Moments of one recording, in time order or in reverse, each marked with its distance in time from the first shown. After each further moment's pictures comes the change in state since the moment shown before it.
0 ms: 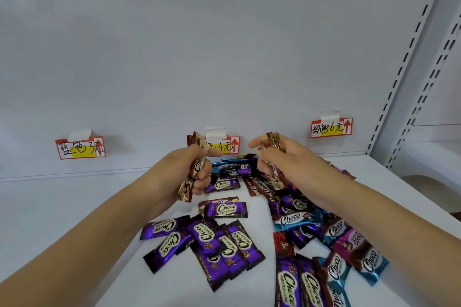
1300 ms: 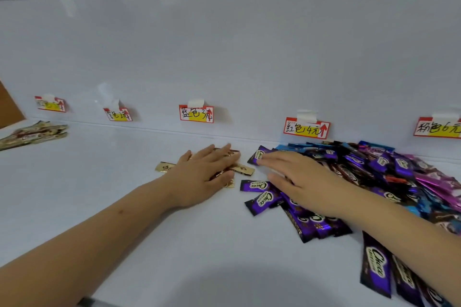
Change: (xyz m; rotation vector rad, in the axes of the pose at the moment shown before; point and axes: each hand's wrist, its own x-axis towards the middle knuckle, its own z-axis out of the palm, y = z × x) left_hand -0.088 -0.055 -0.123 1.414 0.087 0.039; right_hand 0.014 0.010 0.100 -0.852 -0.384 -0.507
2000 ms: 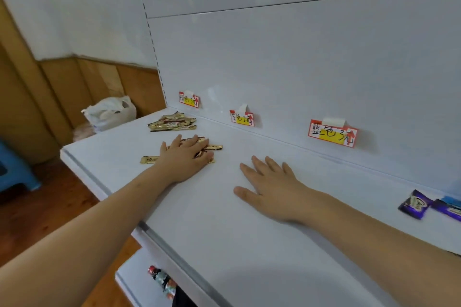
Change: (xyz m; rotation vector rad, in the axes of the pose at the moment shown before) left_hand -0.127 -0.237 -0.039 0.127 0.109 -0.791; right_hand 0.187 -0.190 0.085 -0.108 -0.339 -0.191
